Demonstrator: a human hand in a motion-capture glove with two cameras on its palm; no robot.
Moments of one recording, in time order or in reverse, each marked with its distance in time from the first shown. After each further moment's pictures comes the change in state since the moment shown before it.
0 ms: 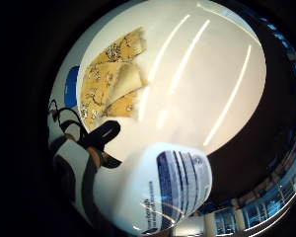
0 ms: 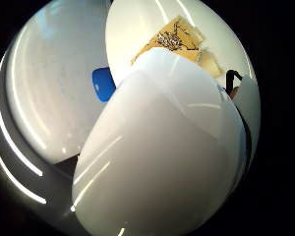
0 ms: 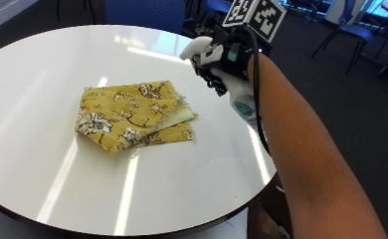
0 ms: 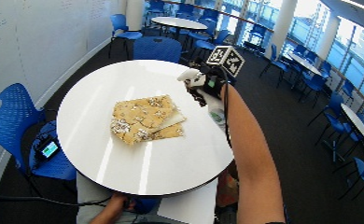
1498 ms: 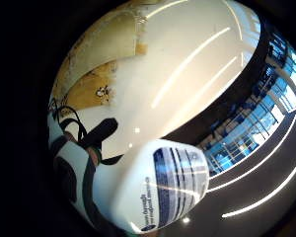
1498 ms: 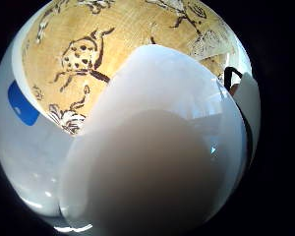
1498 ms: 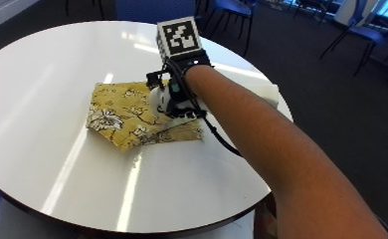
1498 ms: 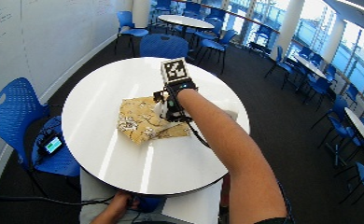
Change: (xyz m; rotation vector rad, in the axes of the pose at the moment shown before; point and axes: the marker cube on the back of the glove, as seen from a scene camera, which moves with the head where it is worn) arm -0.042 -0.038 0.096 -0.422 0.705 0.372
